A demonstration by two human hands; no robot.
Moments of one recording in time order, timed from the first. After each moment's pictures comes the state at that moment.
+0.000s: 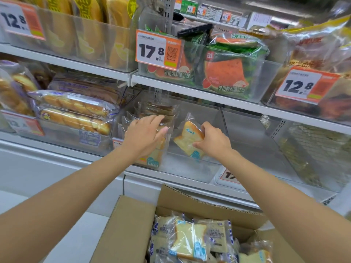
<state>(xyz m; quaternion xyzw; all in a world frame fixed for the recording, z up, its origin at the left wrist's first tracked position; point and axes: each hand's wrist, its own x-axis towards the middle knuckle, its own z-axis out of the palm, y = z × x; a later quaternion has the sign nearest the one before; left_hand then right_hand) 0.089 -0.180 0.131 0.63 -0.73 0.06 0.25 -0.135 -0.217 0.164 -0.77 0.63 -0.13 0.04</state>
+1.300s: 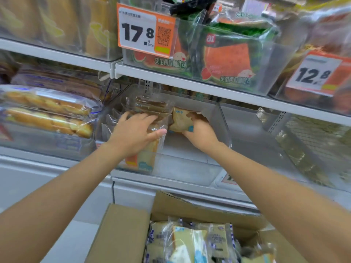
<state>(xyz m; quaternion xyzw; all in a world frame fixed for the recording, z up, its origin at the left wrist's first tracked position) 0.099 -0.209 0.128 0.62 -0.75 0.02 0.20 -0.118 -0.286 0.126 -0.79 0.57 -0.23 0.05</state>
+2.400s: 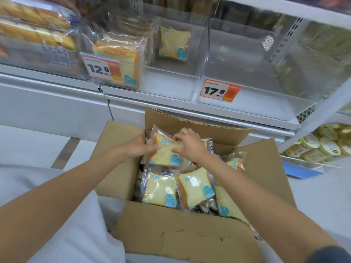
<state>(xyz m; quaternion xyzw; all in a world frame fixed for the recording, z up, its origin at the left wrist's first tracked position) -0.008 -0.031 -0.021 0.66 -0.50 -0.53 0.19 -0.212 -0.081 -0.038 -0.85 0.50 -0.04 0.17</state>
